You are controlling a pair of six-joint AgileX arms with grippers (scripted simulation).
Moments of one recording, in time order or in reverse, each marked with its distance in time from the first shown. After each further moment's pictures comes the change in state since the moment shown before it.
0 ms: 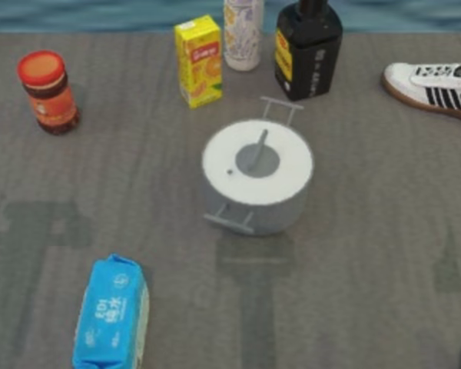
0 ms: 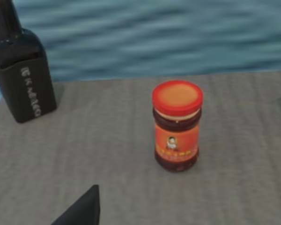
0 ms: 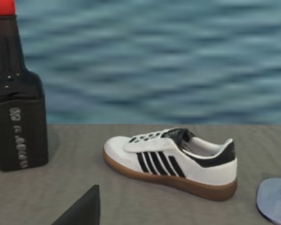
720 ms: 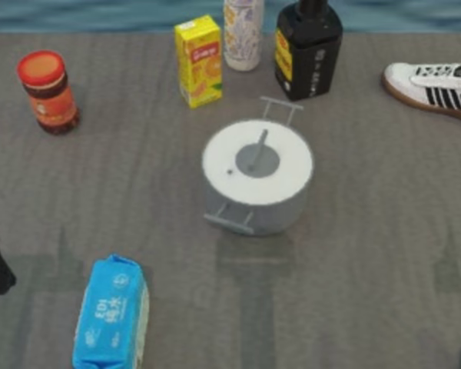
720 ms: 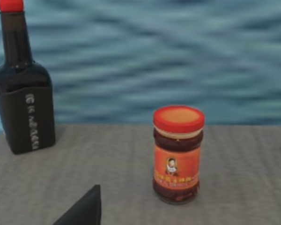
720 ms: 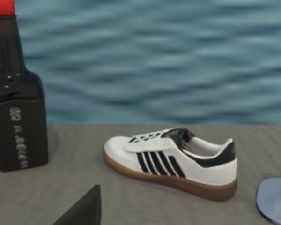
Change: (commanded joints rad) left arm 0.000 -0.499 -0.501 0.280 -0.017 -0.065; right arm 0.000 0.000 0.000 0.000 0.000 0.000
